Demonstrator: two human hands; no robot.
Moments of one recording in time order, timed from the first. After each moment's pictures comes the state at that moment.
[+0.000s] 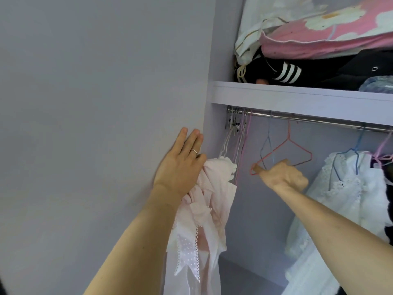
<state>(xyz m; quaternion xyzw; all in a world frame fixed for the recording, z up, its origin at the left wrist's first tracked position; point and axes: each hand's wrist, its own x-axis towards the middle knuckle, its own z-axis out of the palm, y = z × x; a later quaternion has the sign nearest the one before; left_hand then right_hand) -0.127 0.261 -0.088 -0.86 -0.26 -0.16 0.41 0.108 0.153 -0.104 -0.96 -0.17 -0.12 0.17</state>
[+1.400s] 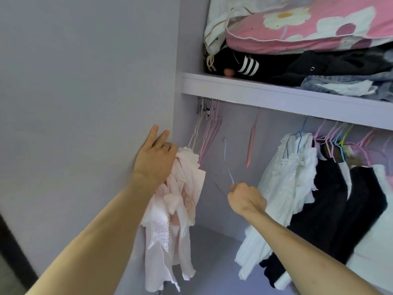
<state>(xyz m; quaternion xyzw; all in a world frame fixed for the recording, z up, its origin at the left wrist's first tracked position) -0.131 0.248 -0.088 -0.90 -0.29 -0.10 0.31 0.029 0.075 -0.144 -0.96 -0.26 0.00 0.14</state>
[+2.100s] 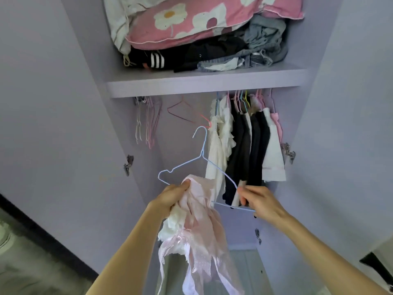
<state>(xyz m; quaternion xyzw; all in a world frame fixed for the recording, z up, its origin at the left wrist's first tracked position) -0.159 0.034 -0.090 -0.67 -0.35 0.03 -0.65 -0.082 -0.226 -0.077 -0.82 -0.21 0.18 0.50</state>
